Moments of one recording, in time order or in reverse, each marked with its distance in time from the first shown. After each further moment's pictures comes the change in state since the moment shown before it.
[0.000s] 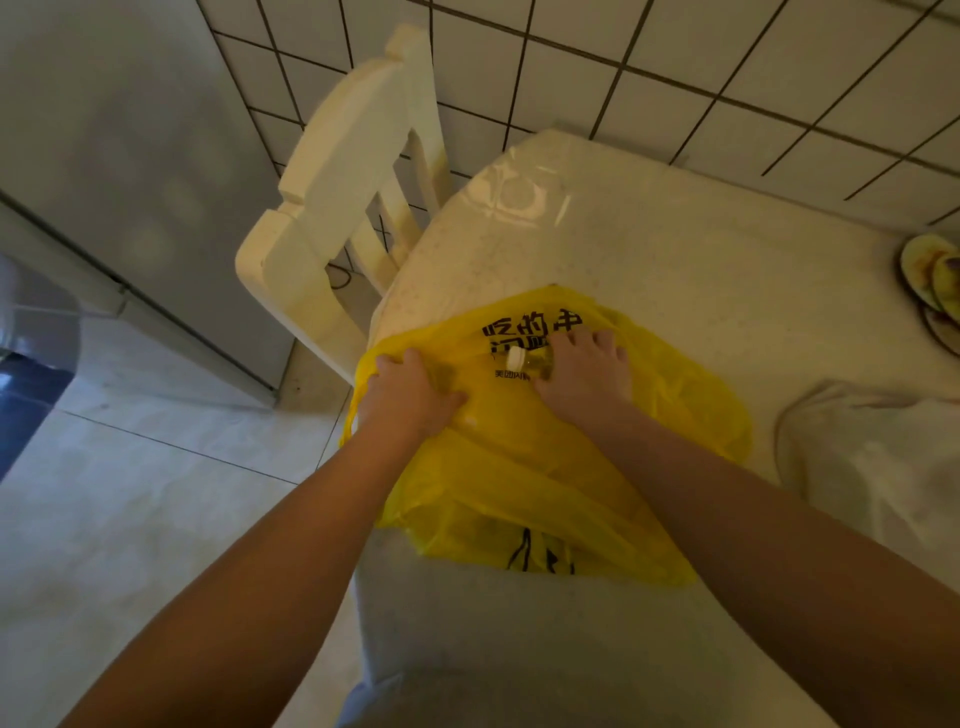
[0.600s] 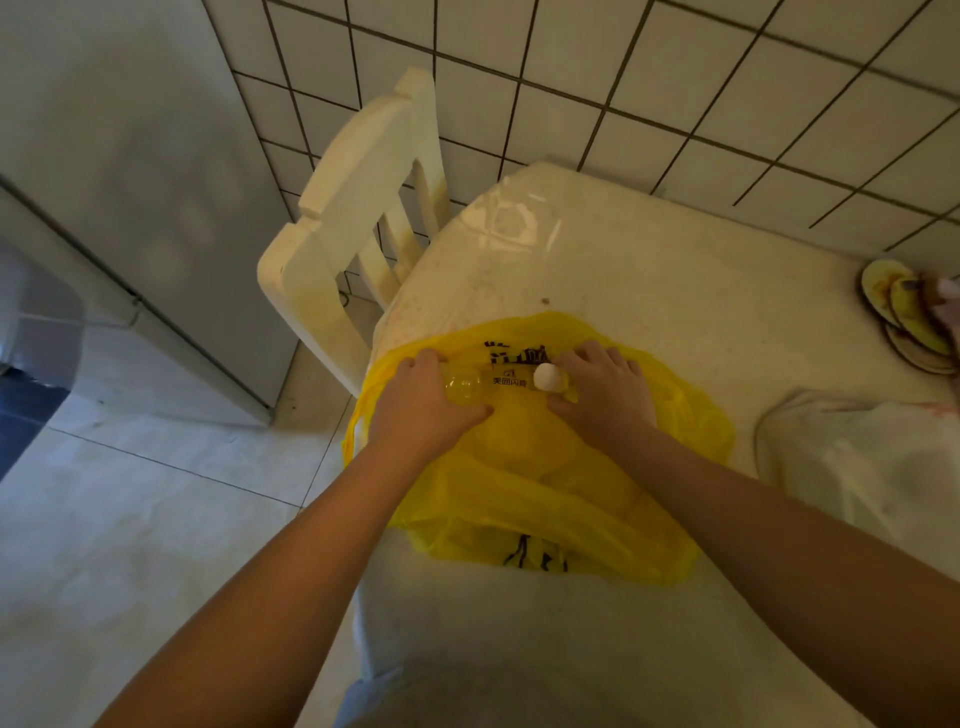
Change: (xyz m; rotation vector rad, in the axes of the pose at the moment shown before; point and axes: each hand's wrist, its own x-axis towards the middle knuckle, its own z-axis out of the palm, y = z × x) left_hand -0.058 0.011 -0.018 -0.262 0.164 0.226; right_hand -0.042 0.027 -0.010 0.081 0.199 -0.170
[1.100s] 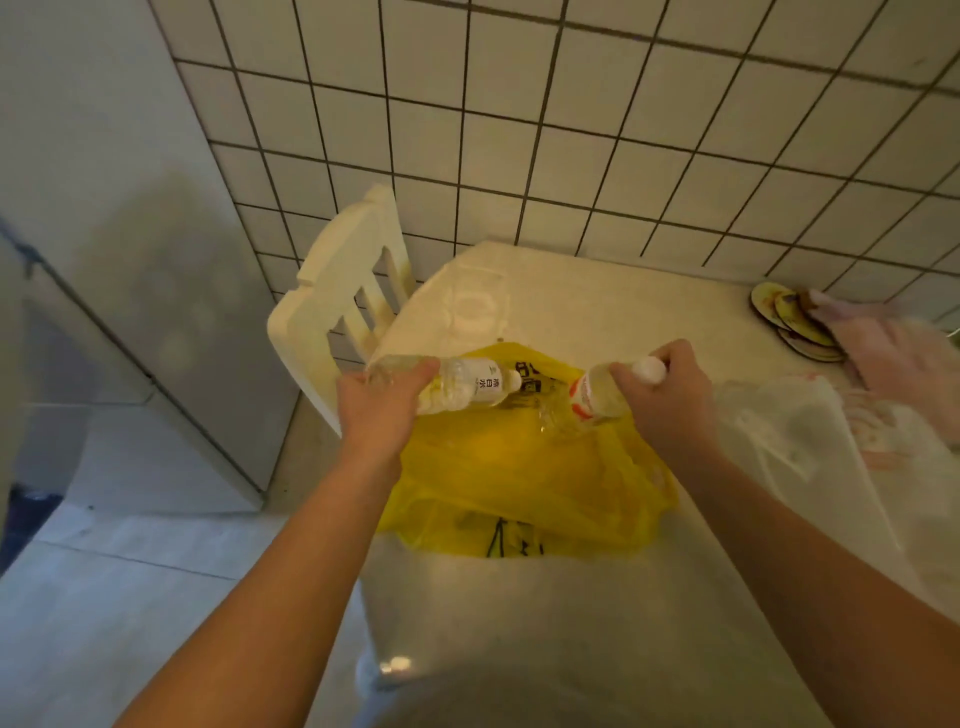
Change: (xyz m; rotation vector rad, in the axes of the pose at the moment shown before) left_hand -0.081 0.034 -0.044 -1.025 0.213 -0.206; right_hand -0.122 0.031 -0.090 0.717 0.548 0.507
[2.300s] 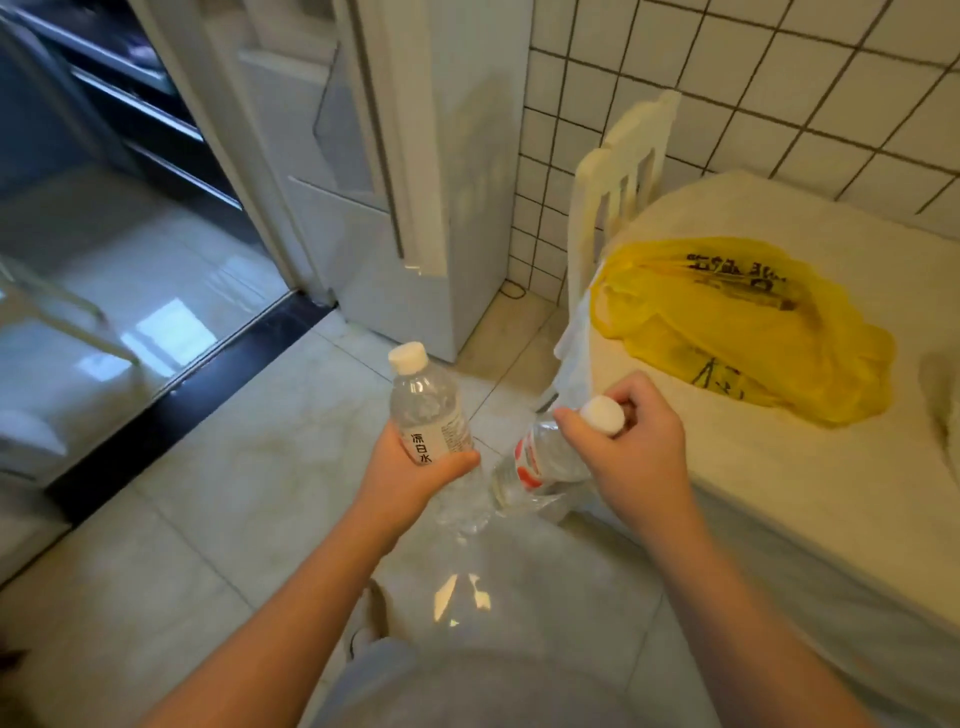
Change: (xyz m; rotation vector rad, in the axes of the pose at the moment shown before) left_hand -0.301 -0.158 -0.354 0.191 -0.025 0.183; right_hand -0.436 -0.102 0.004 0.378 -0.488 -0.323
